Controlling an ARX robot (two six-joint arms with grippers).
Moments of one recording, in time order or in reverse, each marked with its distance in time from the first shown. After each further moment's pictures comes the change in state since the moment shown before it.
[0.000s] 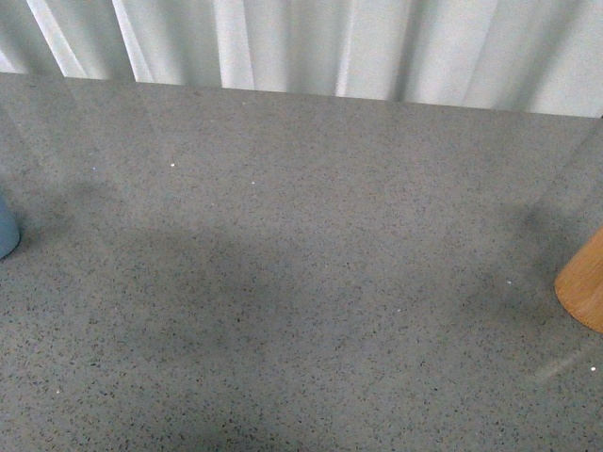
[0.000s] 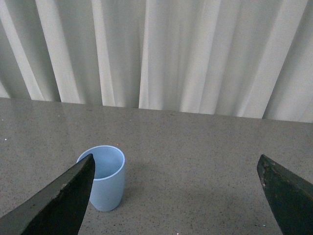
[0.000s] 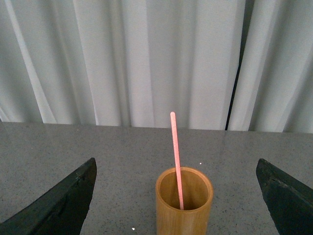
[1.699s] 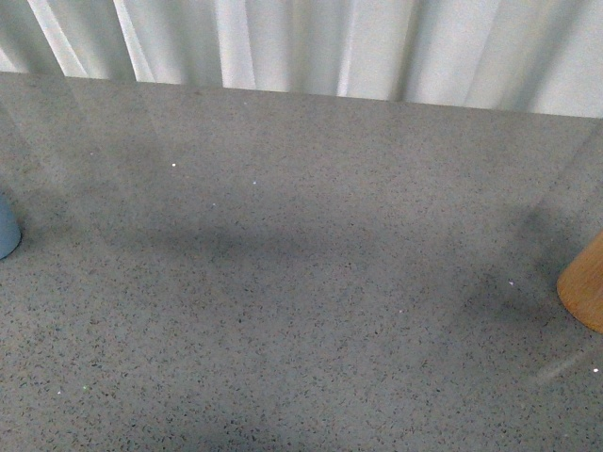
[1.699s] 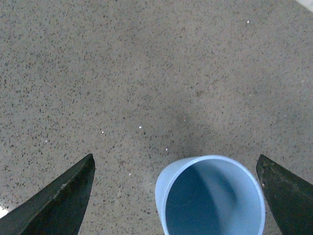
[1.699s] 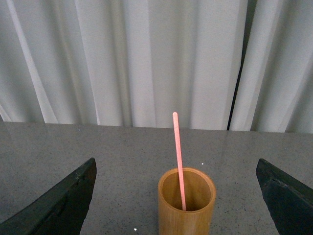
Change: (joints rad) left arm 0.337 1.711 0.915 0.003 0.005 -0.179; right arm 0.001 0.000 0.000 0.000 0.000 0.003
